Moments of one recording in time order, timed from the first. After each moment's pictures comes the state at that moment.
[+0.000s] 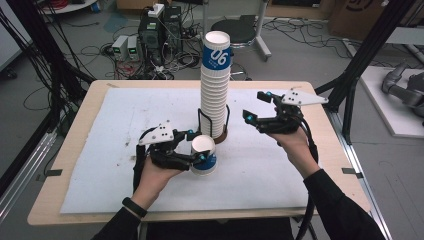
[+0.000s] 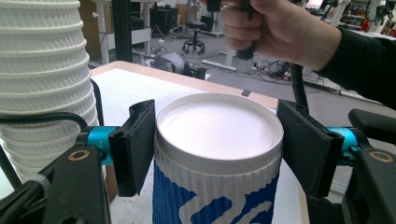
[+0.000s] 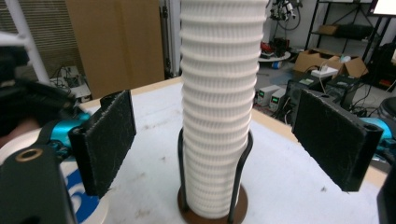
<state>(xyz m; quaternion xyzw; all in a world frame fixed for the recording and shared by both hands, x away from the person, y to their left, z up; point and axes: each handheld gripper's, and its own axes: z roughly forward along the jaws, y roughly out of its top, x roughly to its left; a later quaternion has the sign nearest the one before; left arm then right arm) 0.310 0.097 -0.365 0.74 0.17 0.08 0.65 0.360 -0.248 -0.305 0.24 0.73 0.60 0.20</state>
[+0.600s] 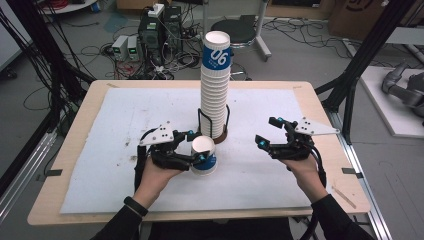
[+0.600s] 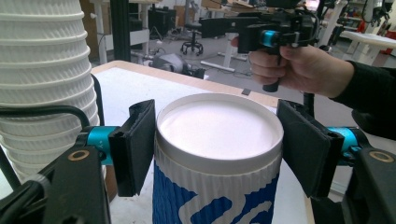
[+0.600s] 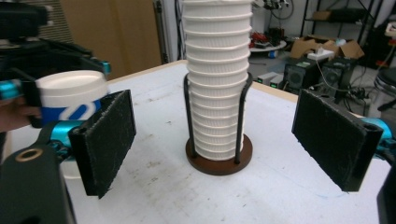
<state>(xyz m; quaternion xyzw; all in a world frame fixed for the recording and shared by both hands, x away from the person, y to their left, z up) 0.315 0.097 -0.377 0.74 0.17 0.08 0.65 0.322 -0.284 -0.358 0.27 0.72 0.60 0.19</state>
